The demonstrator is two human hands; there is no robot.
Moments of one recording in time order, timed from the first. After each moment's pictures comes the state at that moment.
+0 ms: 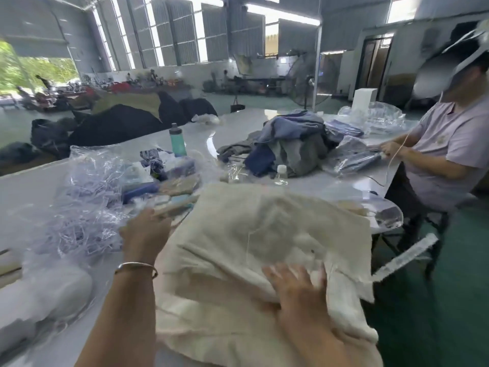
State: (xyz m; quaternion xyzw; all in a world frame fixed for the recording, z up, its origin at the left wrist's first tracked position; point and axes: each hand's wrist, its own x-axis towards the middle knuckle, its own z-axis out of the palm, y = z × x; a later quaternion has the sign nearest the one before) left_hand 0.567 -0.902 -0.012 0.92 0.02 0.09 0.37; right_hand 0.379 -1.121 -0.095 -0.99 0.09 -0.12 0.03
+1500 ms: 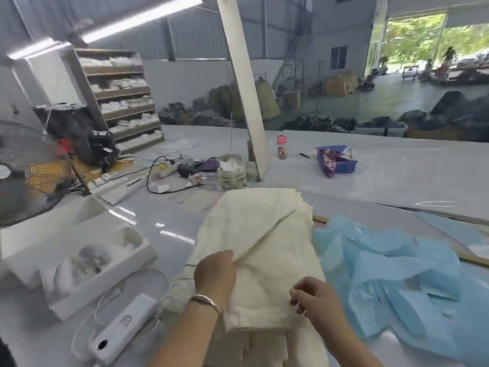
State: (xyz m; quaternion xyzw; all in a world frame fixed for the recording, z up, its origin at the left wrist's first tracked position) left_hand 0.052 0.000 -0.107 0.85 0.52 0.09 0.02; right_hand 0.198 -0.157 -0.133 -0.69 -0.29 0.34 0.57
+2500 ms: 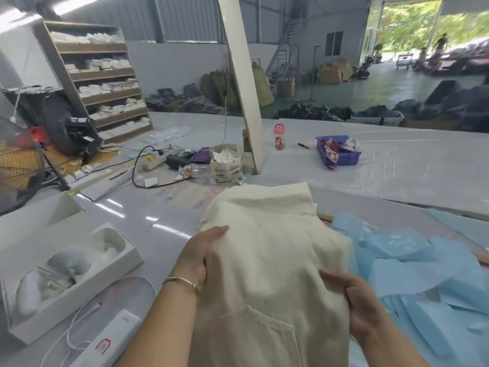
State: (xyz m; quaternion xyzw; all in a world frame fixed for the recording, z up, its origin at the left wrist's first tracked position) left_hand 0.064 0.085 -0.101 0.44 0.39 0.32 0.75; right_hand 0.263 -0.119 -0.132 -0.40 -0.09 0.57 0.71
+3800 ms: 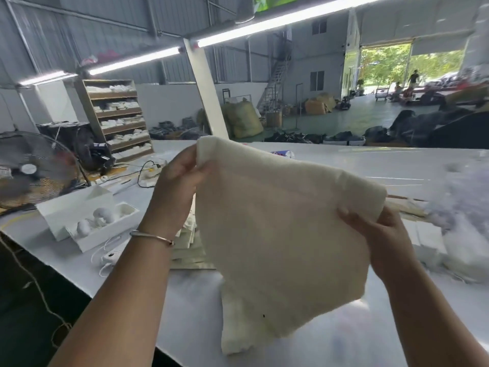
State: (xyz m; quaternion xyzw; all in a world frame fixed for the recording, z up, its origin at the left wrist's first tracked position) left_hand 0.003 -0.406 0.093 0.70 0.14 0.50 0.50; right_hand 0.233 -0.617 0.021 -0.49 -0.40 0.19 0.76
